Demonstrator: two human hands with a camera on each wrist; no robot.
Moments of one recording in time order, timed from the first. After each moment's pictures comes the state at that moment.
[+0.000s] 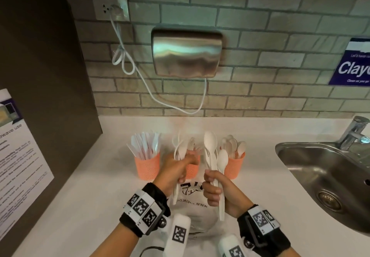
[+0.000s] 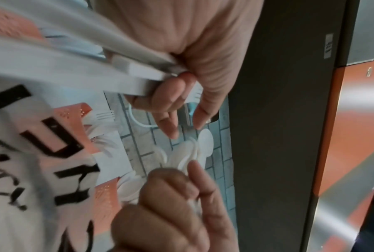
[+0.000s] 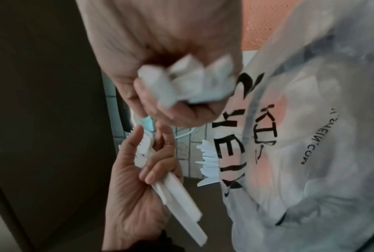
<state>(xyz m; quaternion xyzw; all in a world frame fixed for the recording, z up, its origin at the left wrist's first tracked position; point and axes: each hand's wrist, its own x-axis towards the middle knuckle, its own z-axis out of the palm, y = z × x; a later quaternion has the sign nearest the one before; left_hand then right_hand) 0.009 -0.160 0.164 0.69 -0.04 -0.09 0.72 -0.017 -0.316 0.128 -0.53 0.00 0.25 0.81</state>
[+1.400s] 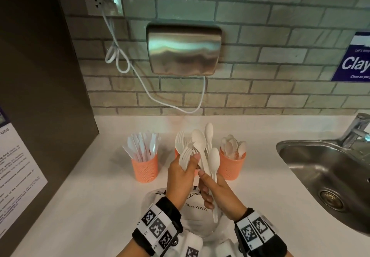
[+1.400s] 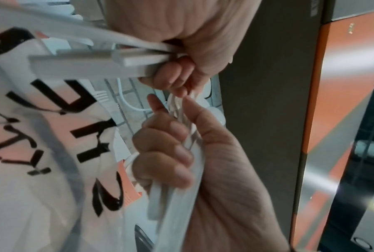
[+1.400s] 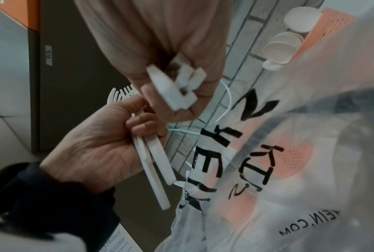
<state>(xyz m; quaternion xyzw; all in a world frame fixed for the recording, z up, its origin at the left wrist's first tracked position) 0.018 -0.189 0.130 0.68 -0.07 0.11 0.72 -0.017 -0.299 0.133 -0.67 -0.04 0.09 0.73</state>
